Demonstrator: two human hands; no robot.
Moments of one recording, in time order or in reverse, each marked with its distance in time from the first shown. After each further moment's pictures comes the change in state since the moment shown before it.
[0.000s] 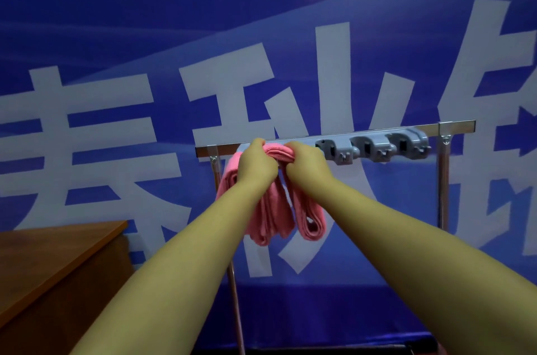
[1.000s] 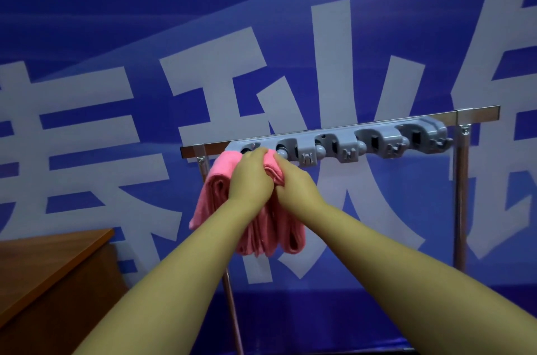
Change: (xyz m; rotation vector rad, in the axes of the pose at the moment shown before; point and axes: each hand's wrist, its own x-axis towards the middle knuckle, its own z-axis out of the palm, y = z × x) left_hand 0.029 -0.044 0.040 0.167 -0.003 0.230; right_hand 0.009 0.047 0.059 0.219 -0.132 0.009
